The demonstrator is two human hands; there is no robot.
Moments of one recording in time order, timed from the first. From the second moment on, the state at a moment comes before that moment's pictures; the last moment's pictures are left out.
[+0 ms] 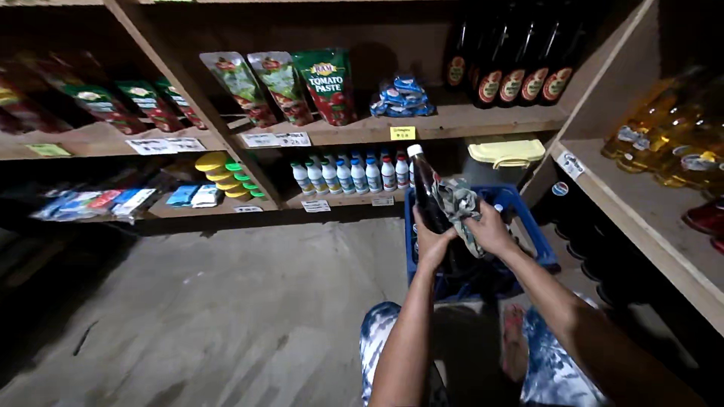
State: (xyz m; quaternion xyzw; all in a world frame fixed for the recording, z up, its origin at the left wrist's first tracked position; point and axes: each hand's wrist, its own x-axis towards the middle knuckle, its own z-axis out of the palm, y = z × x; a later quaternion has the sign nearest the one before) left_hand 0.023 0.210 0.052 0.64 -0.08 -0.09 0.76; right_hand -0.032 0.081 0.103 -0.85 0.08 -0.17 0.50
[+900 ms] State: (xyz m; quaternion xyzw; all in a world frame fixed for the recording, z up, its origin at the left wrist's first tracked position) left_hand 0.012 0.203 0.063 0.66 -0.12 0.25 0.70; right_hand -0.068 0.044 0.017 -0.94 0.02 0.18 0.28
